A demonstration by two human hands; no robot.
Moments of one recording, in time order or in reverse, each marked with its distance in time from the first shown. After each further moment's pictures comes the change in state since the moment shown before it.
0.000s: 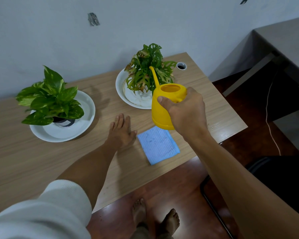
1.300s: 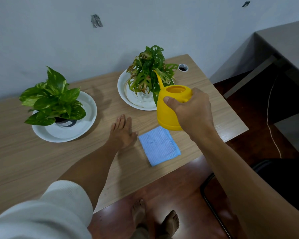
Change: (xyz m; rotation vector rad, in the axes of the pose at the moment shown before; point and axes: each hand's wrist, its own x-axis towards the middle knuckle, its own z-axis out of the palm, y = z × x) left_hand -0.001 0.000 -0.004 0.003 -0.039 0.000; right_hand 0.012 0.006 -0.005 -0.038 -0.010 -0.002
